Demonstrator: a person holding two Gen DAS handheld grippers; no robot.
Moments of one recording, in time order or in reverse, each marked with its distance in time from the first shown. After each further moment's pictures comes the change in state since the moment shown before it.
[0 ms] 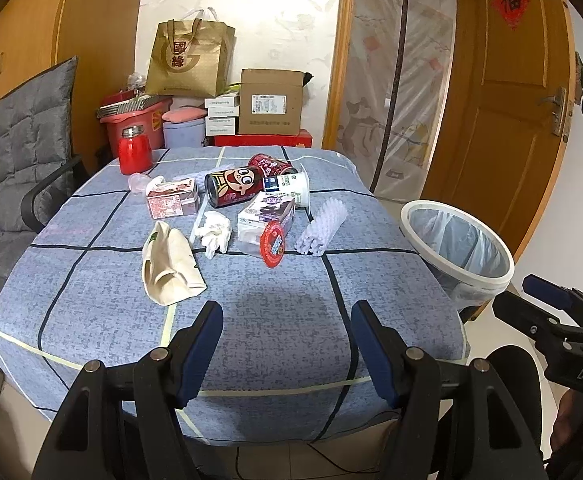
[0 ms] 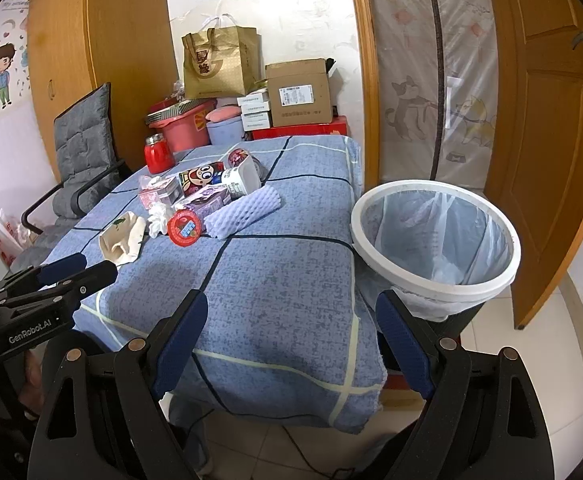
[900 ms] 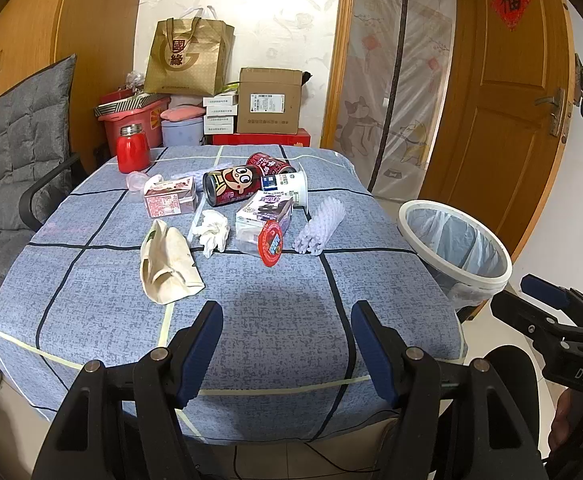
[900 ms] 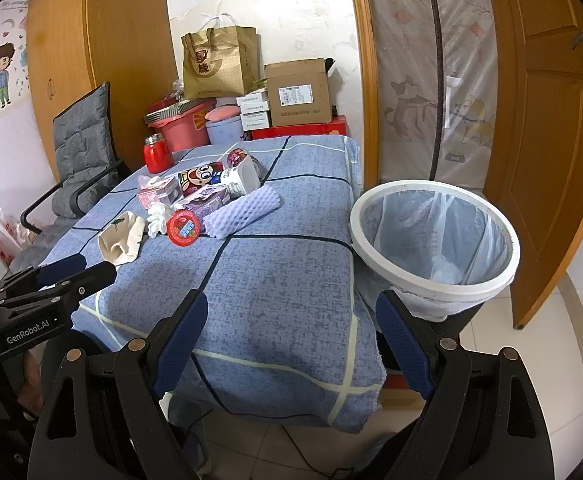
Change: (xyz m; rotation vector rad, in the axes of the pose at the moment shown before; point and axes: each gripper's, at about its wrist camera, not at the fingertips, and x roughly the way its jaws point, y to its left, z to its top) left arm 0.001 0.001 -0.002 -0.004 0.001 -0.007; right arm 0.001 -0.001 0.000 0.001 -0.001 -0.003
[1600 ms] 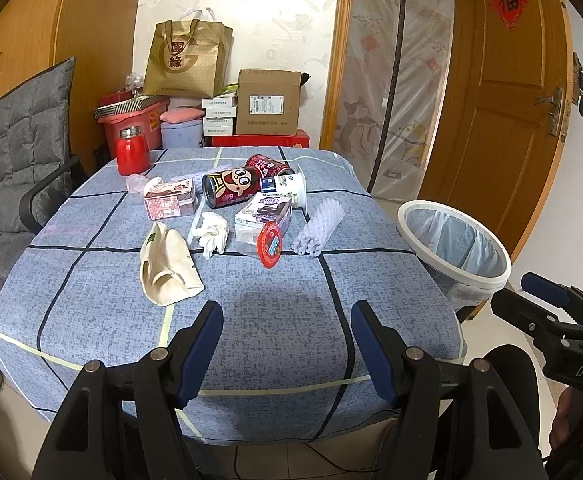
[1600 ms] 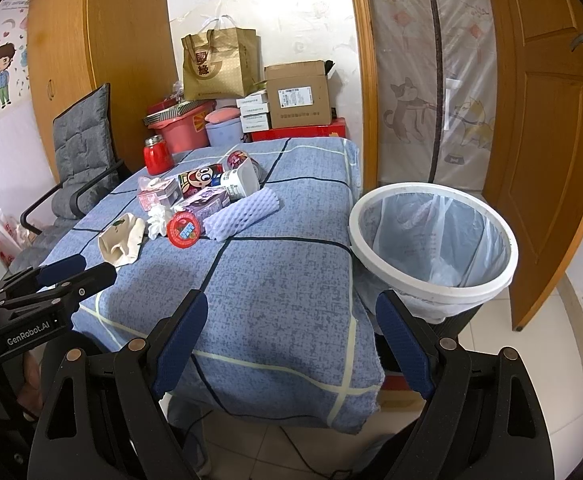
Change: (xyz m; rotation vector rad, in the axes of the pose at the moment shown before) left arm -0.002 -0.001 0.001 0.001 -0.003 -0.002; right arm -0.001 0.001 0.001 -0.001 -0.003 -0.003
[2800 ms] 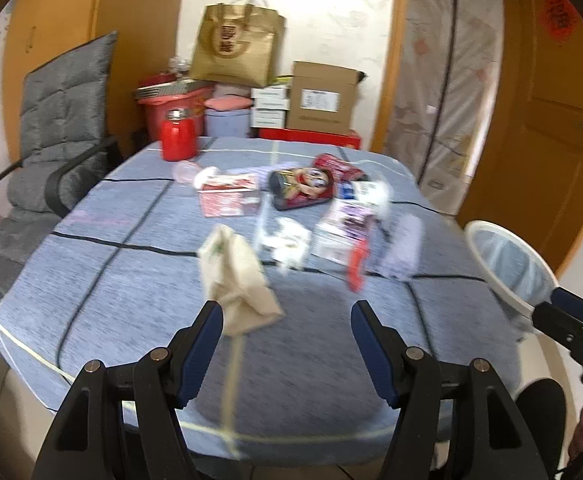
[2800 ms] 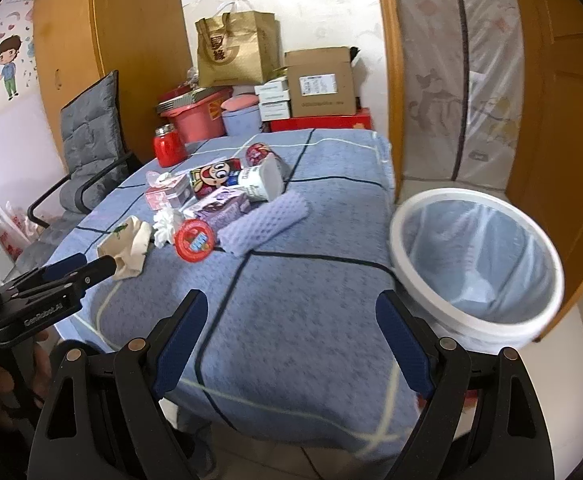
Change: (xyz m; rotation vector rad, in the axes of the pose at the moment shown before) left arm 0.040 0.067 0.019 -0.101 0.008 0.126; right arm 0.056 0.021 0.029 -0.032 0.047 0.070
